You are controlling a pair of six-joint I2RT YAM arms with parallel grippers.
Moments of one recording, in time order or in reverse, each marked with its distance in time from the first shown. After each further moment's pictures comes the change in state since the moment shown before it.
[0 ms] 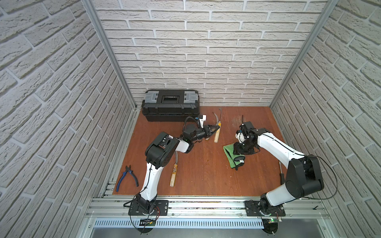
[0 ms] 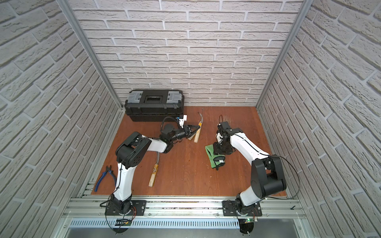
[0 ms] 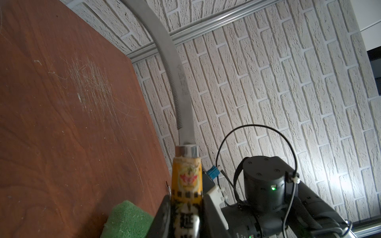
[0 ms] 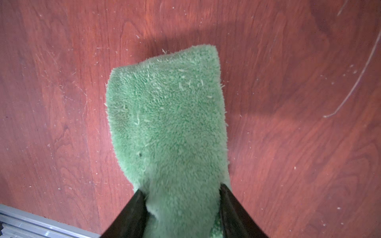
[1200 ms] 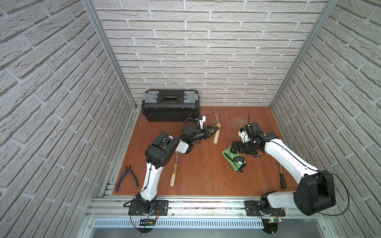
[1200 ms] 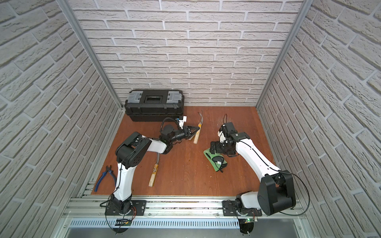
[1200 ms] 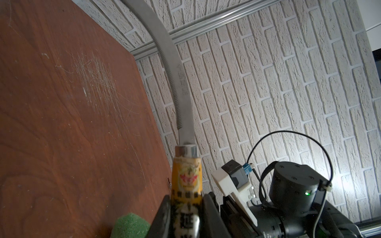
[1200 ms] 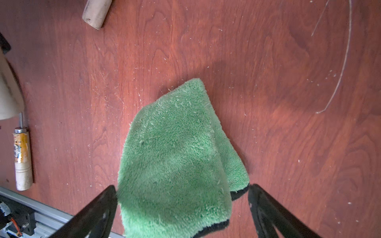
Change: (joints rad) left arm 0.000 -0.001 -0.024 0.006 0.003 0.000; right arm 0.000 -0.161 -0.063 0.068 -0.067 0.064
